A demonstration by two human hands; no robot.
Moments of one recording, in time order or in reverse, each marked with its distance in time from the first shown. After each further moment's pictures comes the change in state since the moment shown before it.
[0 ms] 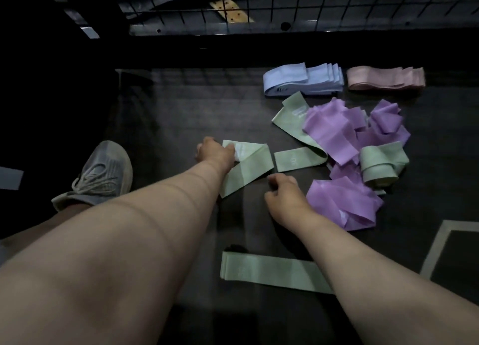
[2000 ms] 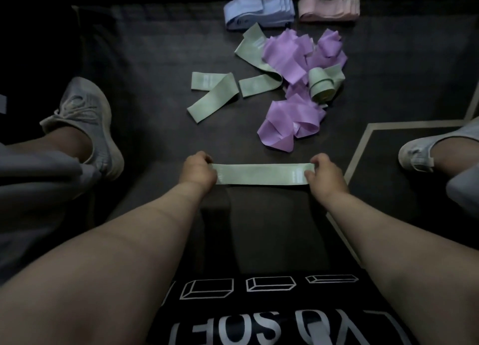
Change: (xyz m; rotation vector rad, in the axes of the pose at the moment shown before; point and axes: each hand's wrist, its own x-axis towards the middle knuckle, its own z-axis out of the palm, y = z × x) left_hand -0.186 -0.138 -0.020 0.239 -0.280 0.164; right_hand -0.159 0.149 -0.050 -0.171 0.261 0.248
